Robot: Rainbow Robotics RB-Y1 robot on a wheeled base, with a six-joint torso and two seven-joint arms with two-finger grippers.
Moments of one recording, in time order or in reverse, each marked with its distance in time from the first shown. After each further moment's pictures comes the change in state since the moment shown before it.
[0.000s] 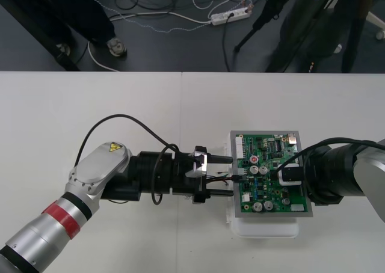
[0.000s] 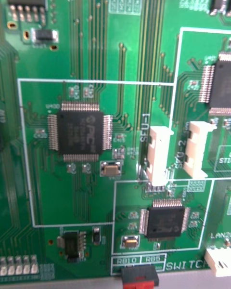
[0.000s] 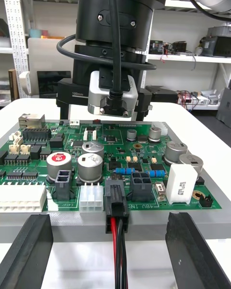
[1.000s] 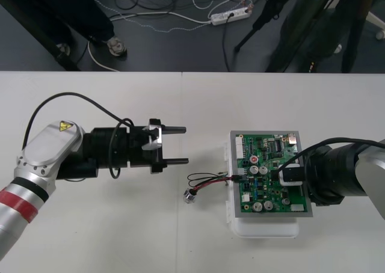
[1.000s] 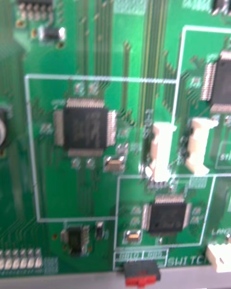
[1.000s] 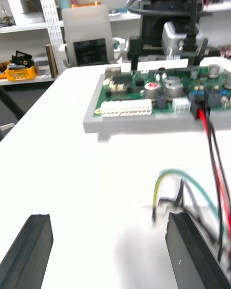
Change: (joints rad) right arm -0.001 -0.016 -0.001 0.000 -0.022 0.000 0.000; left arm 0.000 0.172 0.176 -0.055 -0.048 -0.001 0.000
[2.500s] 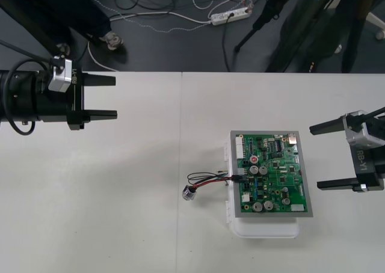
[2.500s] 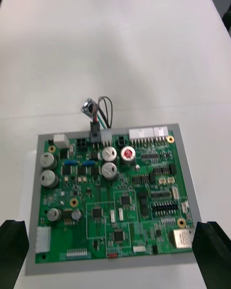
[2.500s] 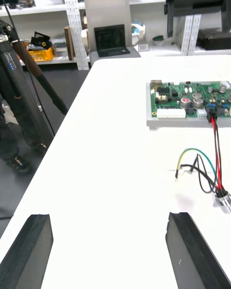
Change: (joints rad) right arm -0.002 -0.166 -0.424 0.052 -1.075 0.000 0.001; left arm -0.003 0.261 0.359 -0.212 -0.026 -0.236 0.390
